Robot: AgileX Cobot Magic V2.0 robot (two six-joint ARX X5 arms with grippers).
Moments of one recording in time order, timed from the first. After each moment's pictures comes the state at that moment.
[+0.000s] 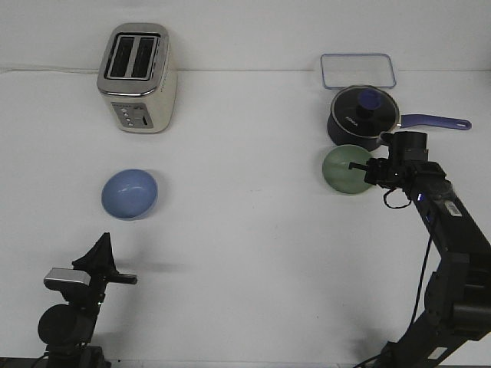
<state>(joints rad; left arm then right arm) -0.05 0.01 0.03 0.15 0.02 -0.03 -0.11 1.76 1.32 -0.53 -0.16 0.22</state>
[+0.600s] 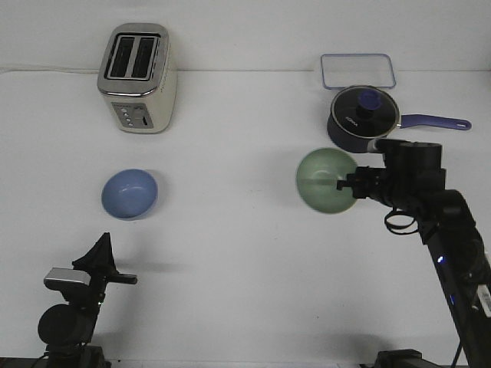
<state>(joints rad) -0.05 0.01 0.03 0.15 0.02 -0.03 0.10 1.28 1.25 -0.76 -0.35 0.20</state>
